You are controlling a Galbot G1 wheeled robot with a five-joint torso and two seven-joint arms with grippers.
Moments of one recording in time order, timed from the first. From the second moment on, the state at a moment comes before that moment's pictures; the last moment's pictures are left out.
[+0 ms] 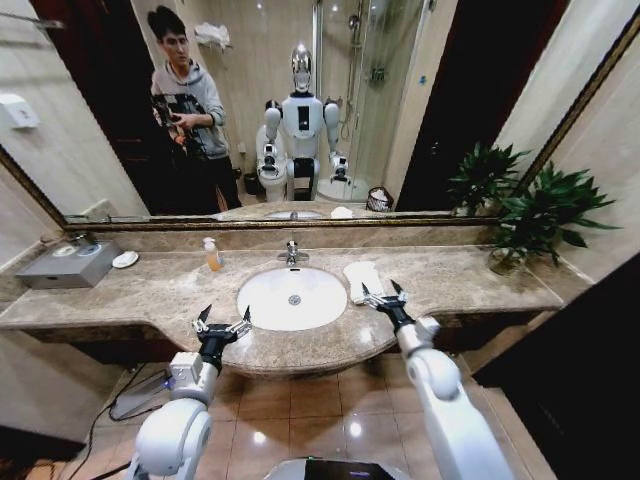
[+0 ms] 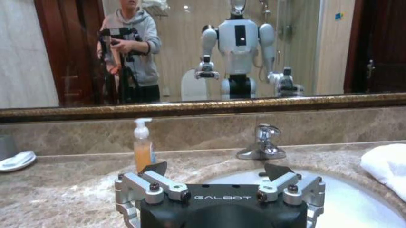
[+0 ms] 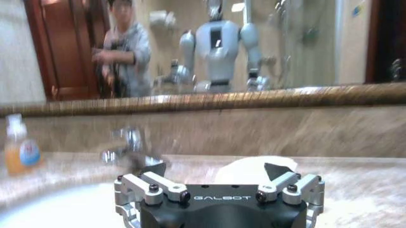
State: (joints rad) left arm 1.68 -1.40 -0.62 -2.34 -0.15 0.32 -0.09; right arm -1.08 1.35 0.35 1.67 0.26 -0.13 -0.10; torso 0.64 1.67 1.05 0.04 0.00
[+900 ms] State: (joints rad) left arm 1.68 -1.40 -0.62 -2.34 -0.15 0.32 -0.09; right arm -0.83 1.39 0.28 1.27 0.13 0.00 -0.08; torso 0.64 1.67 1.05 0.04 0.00
